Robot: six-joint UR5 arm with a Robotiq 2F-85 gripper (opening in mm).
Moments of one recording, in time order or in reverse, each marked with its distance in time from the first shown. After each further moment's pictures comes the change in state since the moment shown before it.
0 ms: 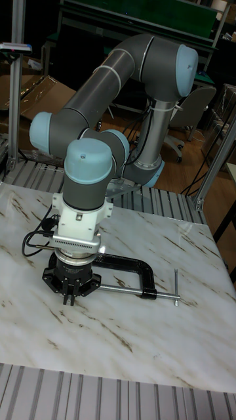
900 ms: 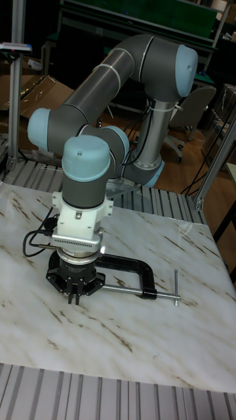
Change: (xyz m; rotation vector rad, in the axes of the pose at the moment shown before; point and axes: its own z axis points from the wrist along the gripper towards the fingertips) arm -0.003 0.013 -0.006 -0.046 -0.001 0.023
